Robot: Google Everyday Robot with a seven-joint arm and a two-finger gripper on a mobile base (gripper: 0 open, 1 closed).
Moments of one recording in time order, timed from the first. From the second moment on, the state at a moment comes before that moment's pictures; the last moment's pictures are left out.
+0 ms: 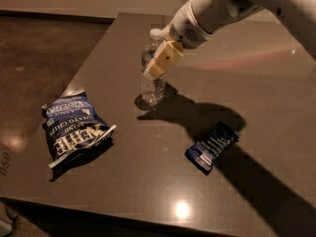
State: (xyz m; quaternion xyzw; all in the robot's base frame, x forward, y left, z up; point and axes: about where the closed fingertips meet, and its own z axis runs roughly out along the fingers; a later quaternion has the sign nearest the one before) arm 0.608 -0.006 0.947 -0.59 0.72 0.17 0.34
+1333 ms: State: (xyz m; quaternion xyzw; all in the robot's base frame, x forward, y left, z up) arm 0.592 -0.010 0.976 -0.62 0.72 0.13 0.30
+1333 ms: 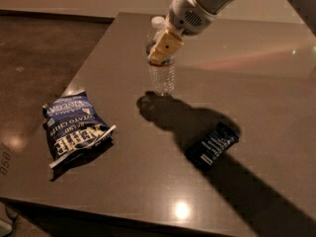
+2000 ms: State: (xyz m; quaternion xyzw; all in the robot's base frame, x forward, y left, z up) arm 0.581 -0.049 0.990 -0.63 0.75 -0.04 0.19
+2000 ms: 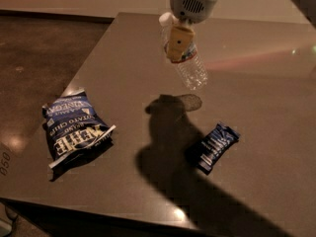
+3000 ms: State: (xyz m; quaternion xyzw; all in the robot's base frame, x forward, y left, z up) arm 0.580 -0.087 0.966 -0.63 0.76 -0.11 0.11
